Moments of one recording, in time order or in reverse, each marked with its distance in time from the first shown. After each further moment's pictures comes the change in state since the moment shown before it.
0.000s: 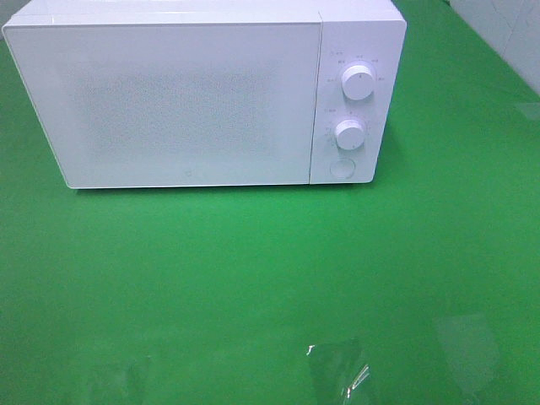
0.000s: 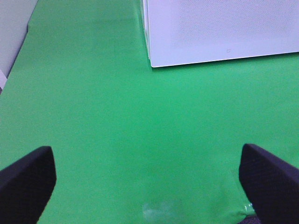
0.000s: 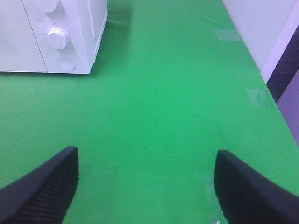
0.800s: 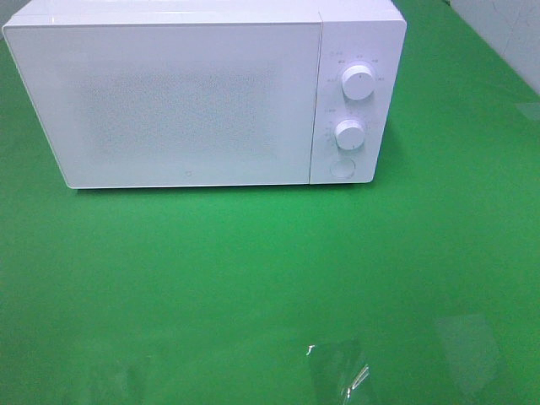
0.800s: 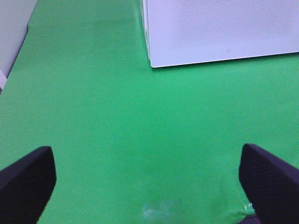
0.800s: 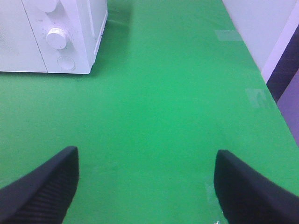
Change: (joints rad) left arm 0.000 0.000 0.000 0.000 0.000 0.000; right arm 0.000 0.000 0.000 0.000 0.000 0.001
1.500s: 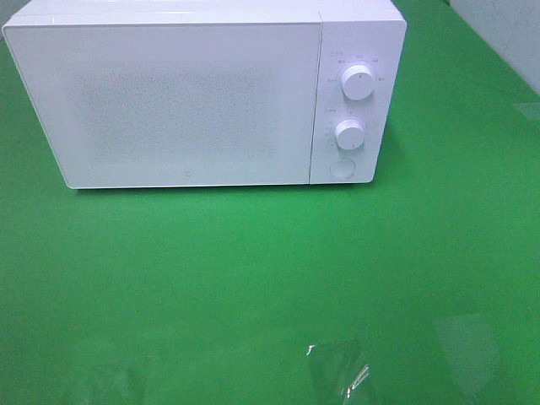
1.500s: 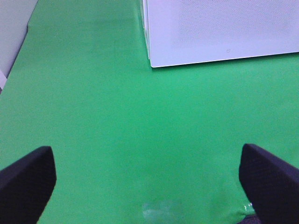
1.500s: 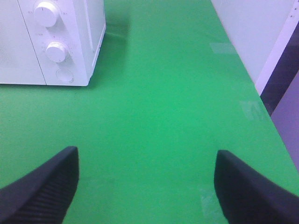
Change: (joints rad) left arm 0.000 0.000 0.000 0.000 0.000 0.000; right arm 0.000 0.027 -0.032 -0.012 -0.033 -0.001
